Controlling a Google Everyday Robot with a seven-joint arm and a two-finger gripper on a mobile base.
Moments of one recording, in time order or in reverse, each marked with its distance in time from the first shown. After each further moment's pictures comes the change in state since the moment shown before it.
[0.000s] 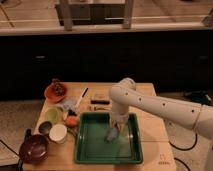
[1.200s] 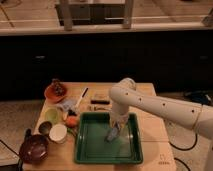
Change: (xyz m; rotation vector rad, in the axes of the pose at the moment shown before) arm 0.002 0.000 0.000 -0.001 0.005 -0.017
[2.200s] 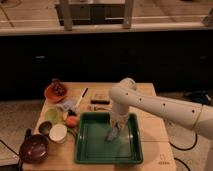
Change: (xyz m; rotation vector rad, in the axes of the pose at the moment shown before) arm 0.001 0.001 0.000 0.000 0.003 -0.010
